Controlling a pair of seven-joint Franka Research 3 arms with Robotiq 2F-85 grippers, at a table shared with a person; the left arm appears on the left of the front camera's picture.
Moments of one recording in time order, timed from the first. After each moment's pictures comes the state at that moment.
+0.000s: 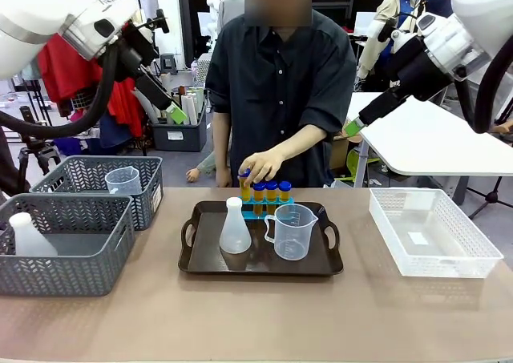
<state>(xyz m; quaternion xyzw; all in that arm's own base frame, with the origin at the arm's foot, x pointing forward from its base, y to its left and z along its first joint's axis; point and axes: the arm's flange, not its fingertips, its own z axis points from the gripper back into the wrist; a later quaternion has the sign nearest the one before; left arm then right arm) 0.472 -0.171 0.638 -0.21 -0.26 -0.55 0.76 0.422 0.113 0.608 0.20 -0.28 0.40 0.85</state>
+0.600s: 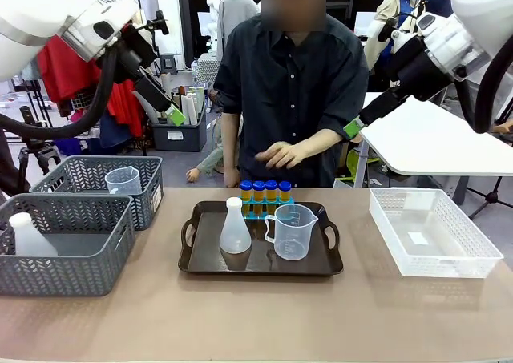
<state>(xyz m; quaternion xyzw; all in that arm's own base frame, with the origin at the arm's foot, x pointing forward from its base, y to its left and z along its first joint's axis) 0.469 -0.172 0.635 -0.20 -0.26 -0.55 0.76 0.422 0.113 0.608 0.20 -0.28 0.40 0.85</state>
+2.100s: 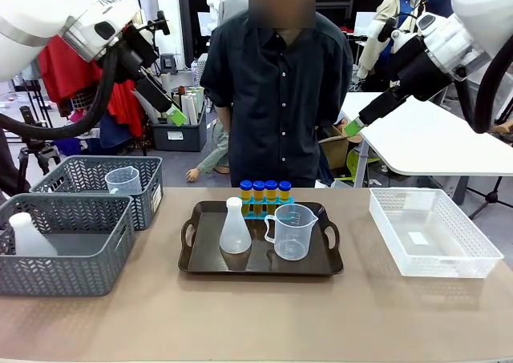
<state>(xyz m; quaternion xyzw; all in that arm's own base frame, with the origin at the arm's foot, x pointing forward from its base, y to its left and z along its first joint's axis) 0.469 -0.173 0.635 -0.20 -0.26 -0.55 0.76 0.422 0.113 0.608 0.20 -0.28 0.40 0.85</state>
